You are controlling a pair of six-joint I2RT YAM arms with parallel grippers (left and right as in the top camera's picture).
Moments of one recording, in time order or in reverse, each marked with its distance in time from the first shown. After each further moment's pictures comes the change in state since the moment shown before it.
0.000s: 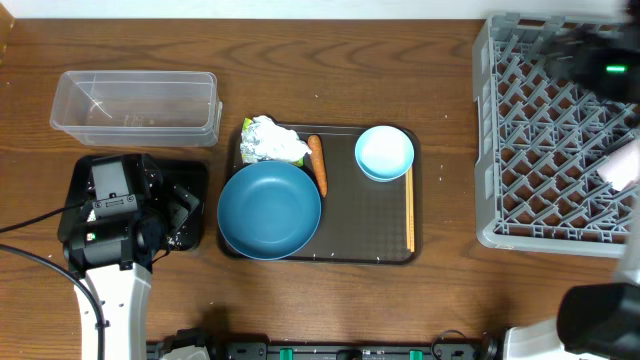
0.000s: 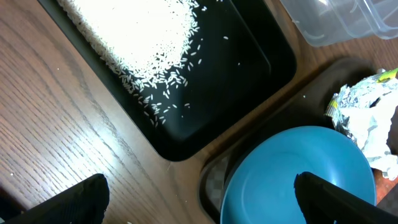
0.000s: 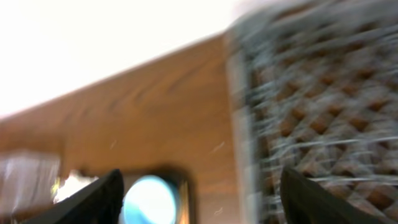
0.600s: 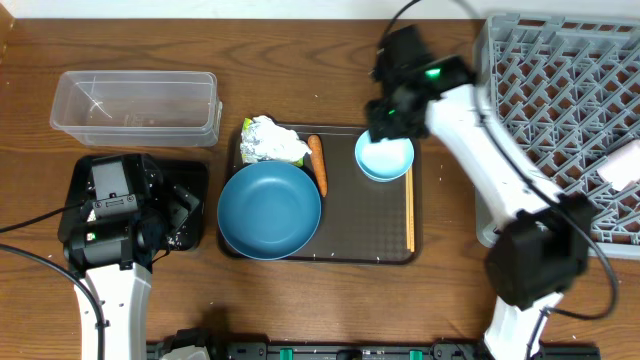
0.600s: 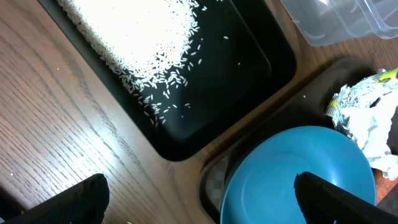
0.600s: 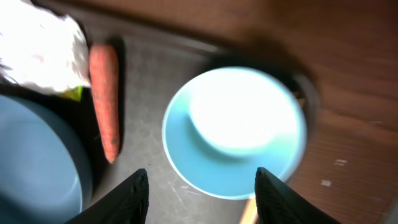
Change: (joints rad) left arm 0.000 0.000 0.000 0.000 0.000 0.000; right arm 0.676 0.312 -0.007 -0.143 0.349 0.046
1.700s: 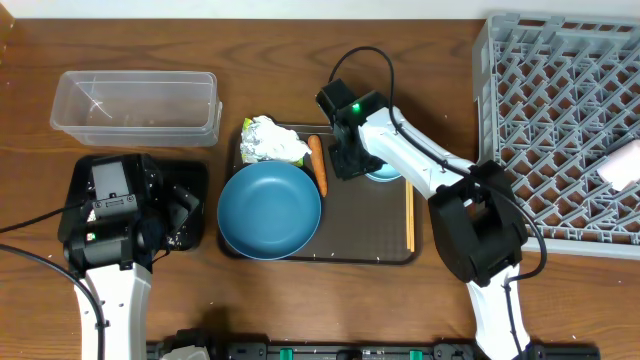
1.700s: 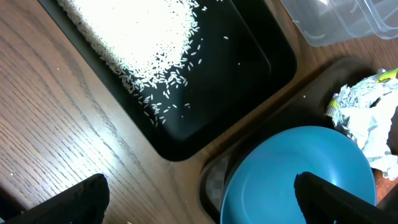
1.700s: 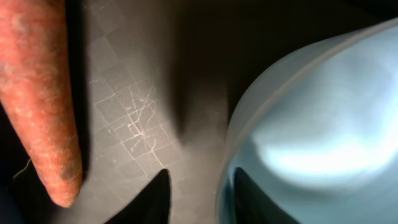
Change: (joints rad) left arm 0.000 0.000 0.000 0.000 0.000 0.000; right arm 0.156 0.219 -0.040 0.047 0.117 0.062
